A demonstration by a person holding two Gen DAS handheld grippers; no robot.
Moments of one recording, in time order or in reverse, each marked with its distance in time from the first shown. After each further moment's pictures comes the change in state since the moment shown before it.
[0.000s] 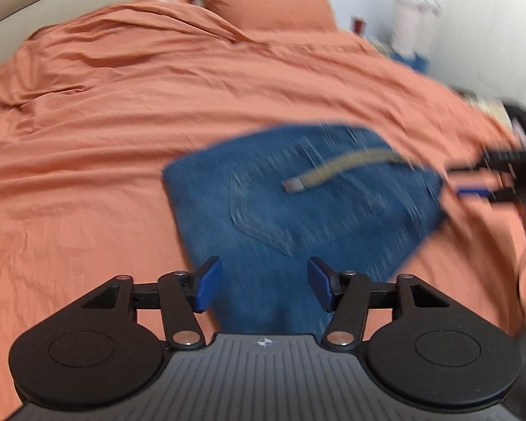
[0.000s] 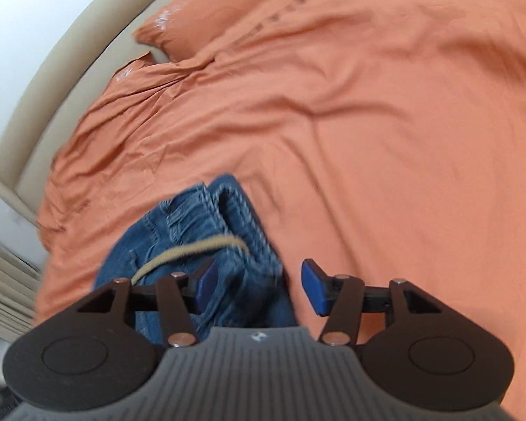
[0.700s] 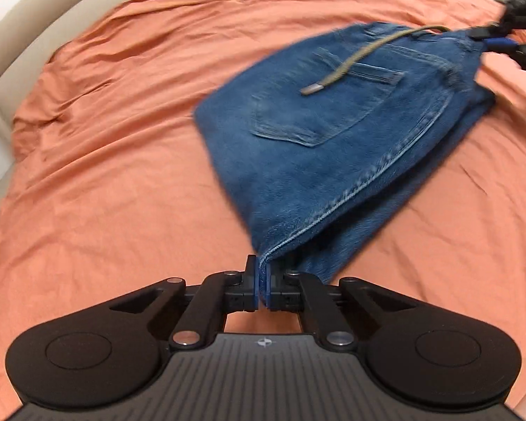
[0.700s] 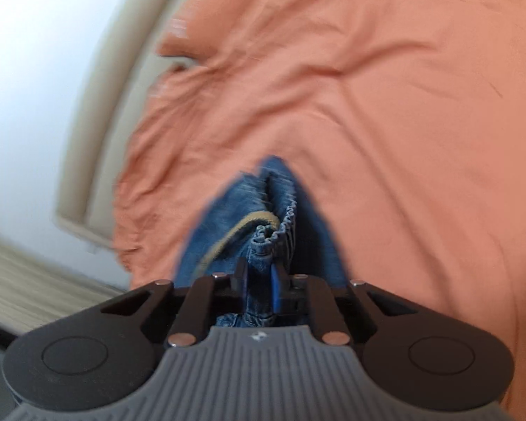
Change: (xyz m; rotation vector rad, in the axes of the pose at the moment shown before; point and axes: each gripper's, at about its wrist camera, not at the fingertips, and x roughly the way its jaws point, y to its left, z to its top) left arm 0.022 -0.026 -0.046 0.144 0.128 0.285; right arm 0.004 -0.013 -0.004 0.137 0.026 0.290
